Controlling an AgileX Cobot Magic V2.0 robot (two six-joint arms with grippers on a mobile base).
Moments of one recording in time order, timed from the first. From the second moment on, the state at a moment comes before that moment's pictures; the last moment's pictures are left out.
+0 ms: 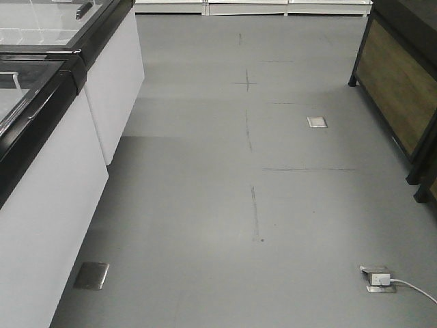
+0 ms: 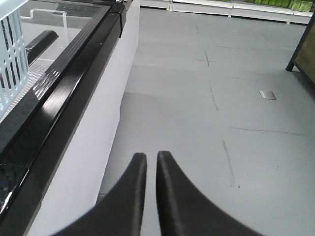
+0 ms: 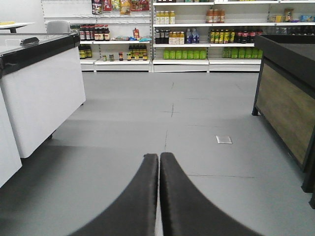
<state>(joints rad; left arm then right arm) 0.03 0.32 -0.30 0.00 0.40 -0.14 0.04 -0.01 0.03 0.04 0.14 -0.06</state>
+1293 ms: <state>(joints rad) 0.11 0.84 -0.95 0.04 0.76 -0.65 0.04 -0.01 0.03 0.04 0.14 -0.06</state>
